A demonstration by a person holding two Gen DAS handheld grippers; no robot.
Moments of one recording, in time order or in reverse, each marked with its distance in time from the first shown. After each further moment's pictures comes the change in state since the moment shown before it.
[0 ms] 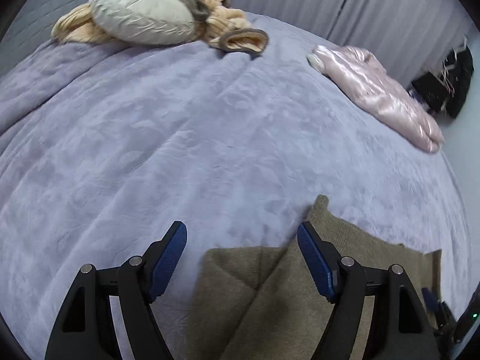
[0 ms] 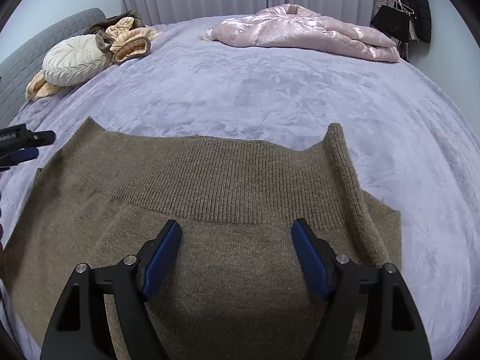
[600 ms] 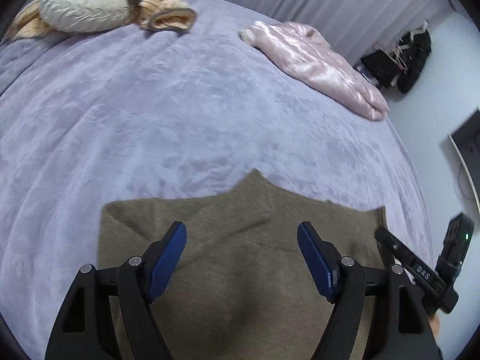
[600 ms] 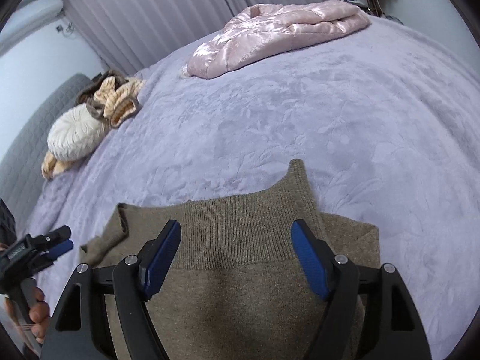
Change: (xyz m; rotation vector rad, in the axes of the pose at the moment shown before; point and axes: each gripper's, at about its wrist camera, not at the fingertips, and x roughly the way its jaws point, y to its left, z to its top) left arm -0.006 -0.078 -0.040 0.173 0.127 -0.252; right arm -0.020 -0.048 0.043 0.264 -0.036 0.154
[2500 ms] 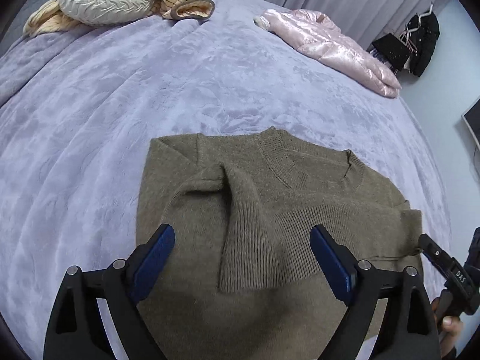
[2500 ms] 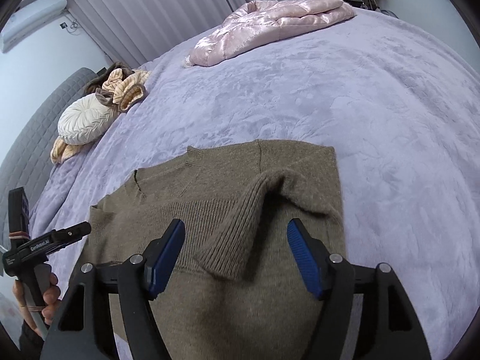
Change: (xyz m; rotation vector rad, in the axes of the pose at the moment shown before) left arm -0.045 0.026 -0.068 -0.041 0.009 0.108; right arm -0.069 -0.025 -0.070 0.061 0.015 0.043
